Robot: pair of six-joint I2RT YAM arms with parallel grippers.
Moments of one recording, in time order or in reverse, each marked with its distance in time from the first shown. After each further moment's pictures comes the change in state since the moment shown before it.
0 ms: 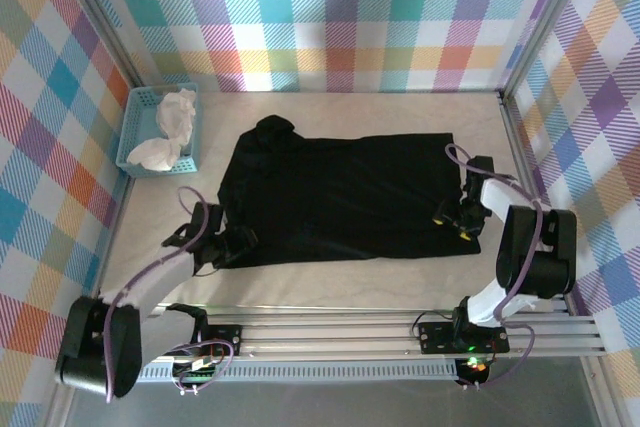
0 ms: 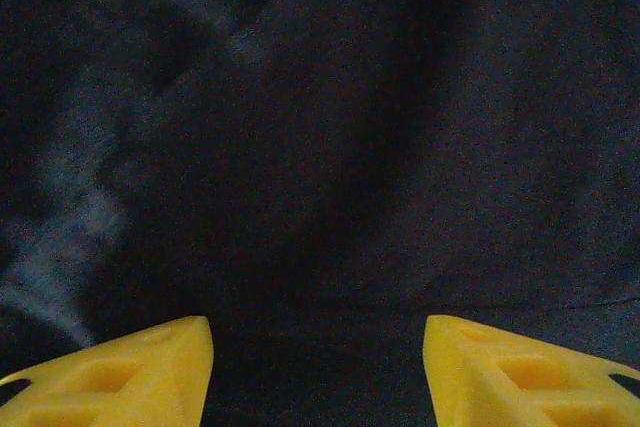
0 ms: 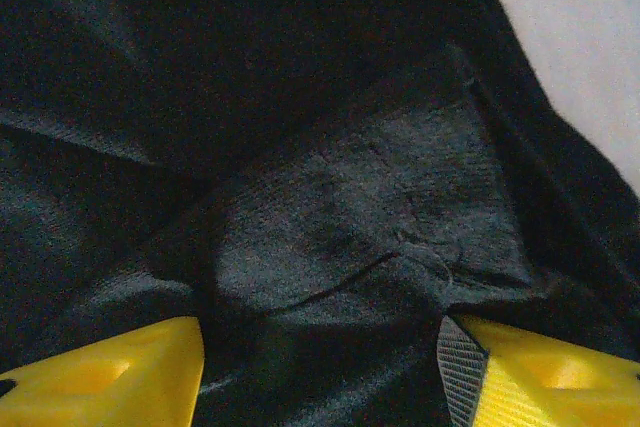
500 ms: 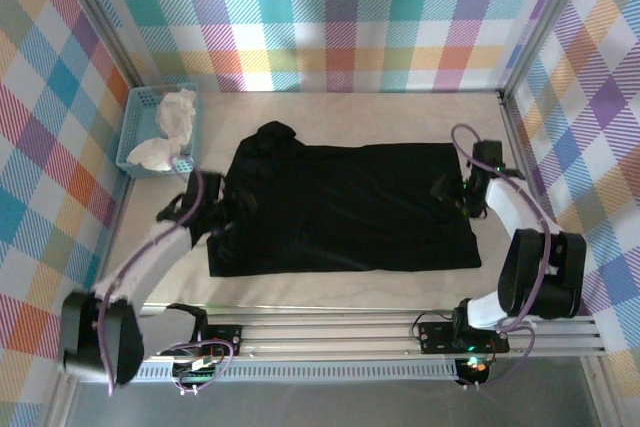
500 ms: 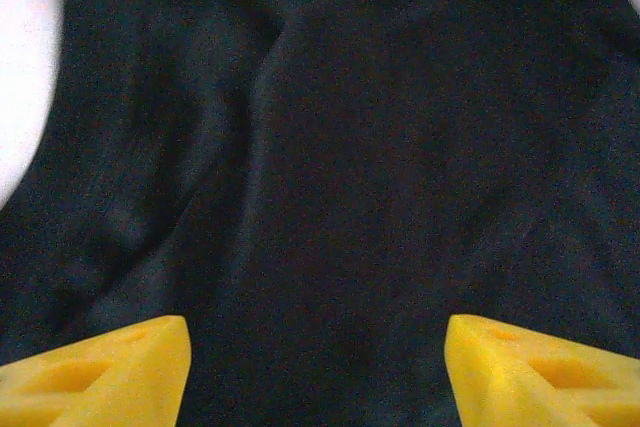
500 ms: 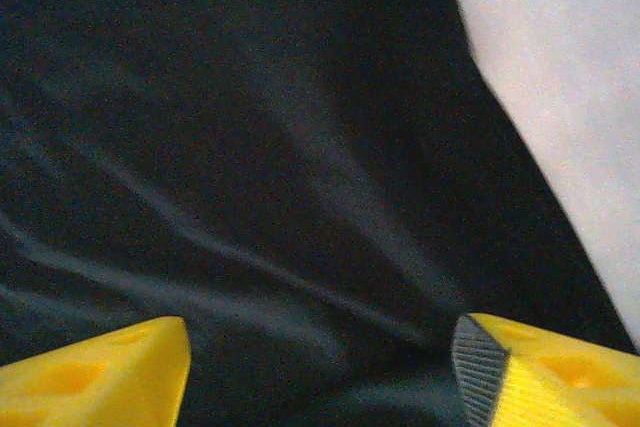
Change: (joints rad) left arm 0.000 0.160 0.357 -0.050 -0.072 0.057; right arm 0.029 -0.086 0.121 0.118 -0.054 0.006
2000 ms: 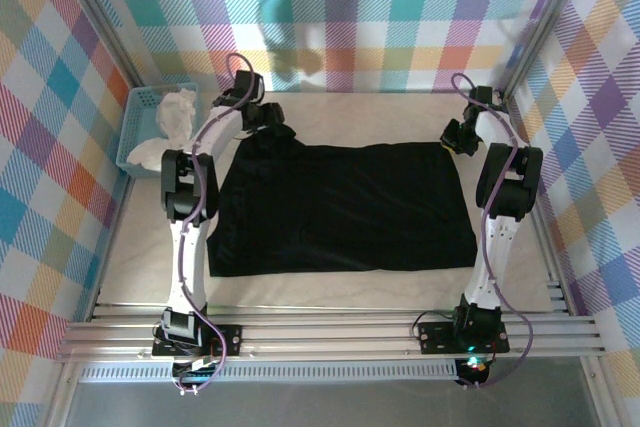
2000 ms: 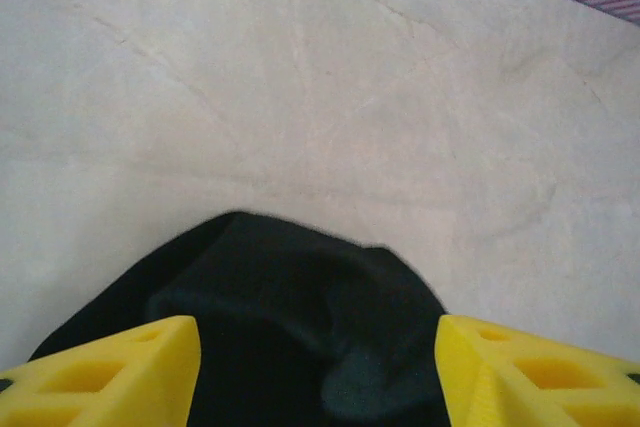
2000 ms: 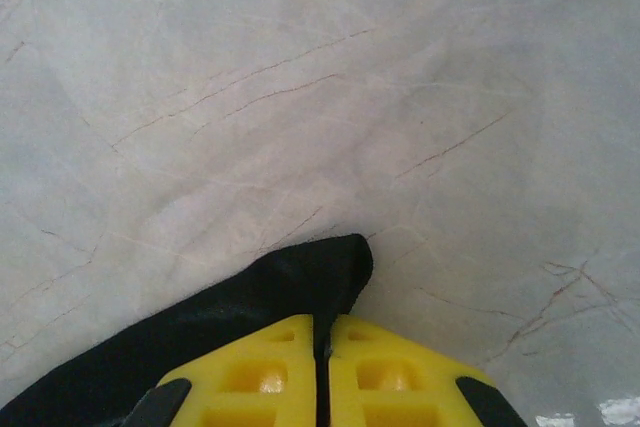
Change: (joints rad) left arm 0.034 1.171 1.358 -0.174 -0.011 0.273; right arm -0.048 0.872 0.950 -0.129 -0.023 0.003
